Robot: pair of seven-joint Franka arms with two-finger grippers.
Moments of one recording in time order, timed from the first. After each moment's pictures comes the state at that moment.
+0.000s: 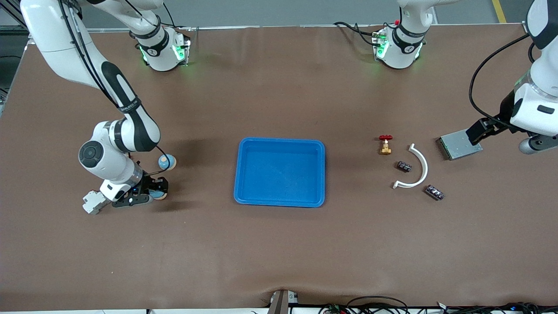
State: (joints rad) left arm 0.12 0.07 -0.27 -1.54 0.19 1.64 -0.41; right arm 0.00 0.55 0.08 -1.99 0.04 2.61 -0.11
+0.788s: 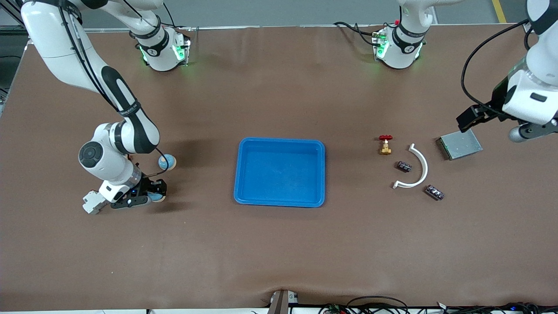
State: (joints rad) left arm 0.07 0.07 -0.24 -1.53 0.11 1.56 -0.41; right arm -0.02 0.58 0.08 -1.99 0.04 2.67 -0.14
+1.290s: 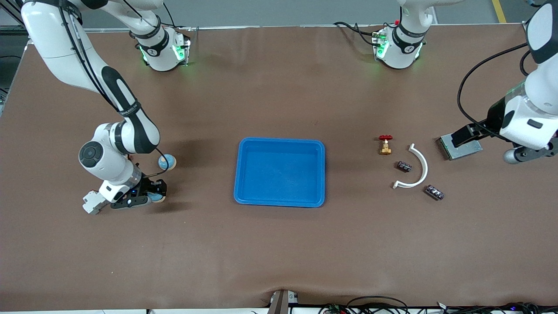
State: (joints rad) left arm 0.07 0.16 -0.23 -1.44 0.07 1.57 -0.41; right arm -0.02 0.58 0.08 -1.99 0.04 2.68 -0.14
